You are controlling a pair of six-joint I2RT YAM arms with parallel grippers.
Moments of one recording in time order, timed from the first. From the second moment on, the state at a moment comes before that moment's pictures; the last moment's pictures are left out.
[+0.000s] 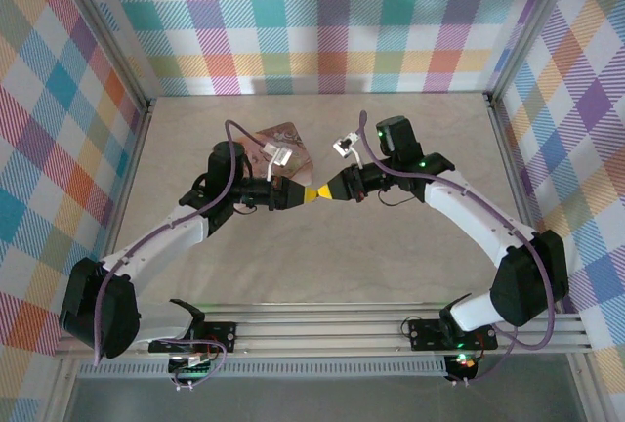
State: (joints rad) left arm -0.47 1.28 0.86 0.07 1.03 -0.58; right arm 0.52 1.44 1.19 -0.47 -1.06 0.19
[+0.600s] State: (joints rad) left arm -0.42 1.27 0.87 -0.08 1.01 -0.48; right arm 0.44 1.43 1.19 -0.42 -0.90 0.29
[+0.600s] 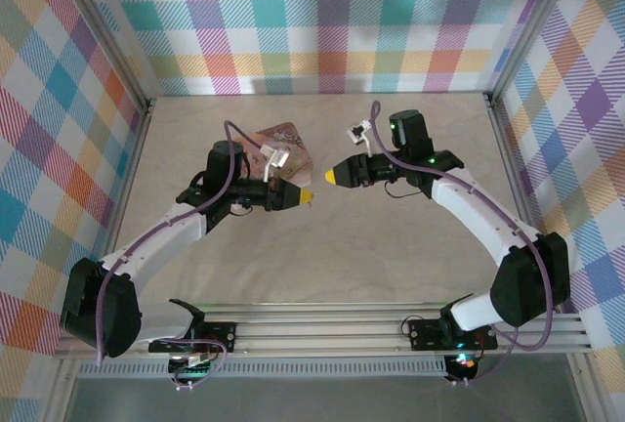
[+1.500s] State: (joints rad) left arm 0.08 1.33 0.86 -0.45 0.38 -0.53; right arm 0.45 2.10 1.76 -0.53 -0.60 0.48
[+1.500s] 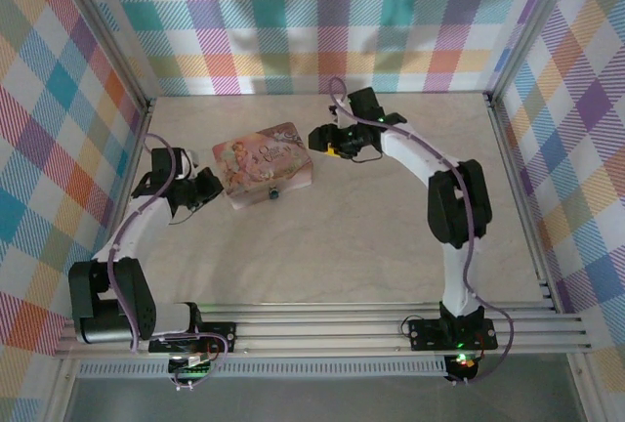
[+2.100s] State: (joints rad) left arm 0.10 1.63 0.99 -0.48 0.26 -0.47; right arm 0.46 2.28 1.90 -0.56 -0.64 0.49
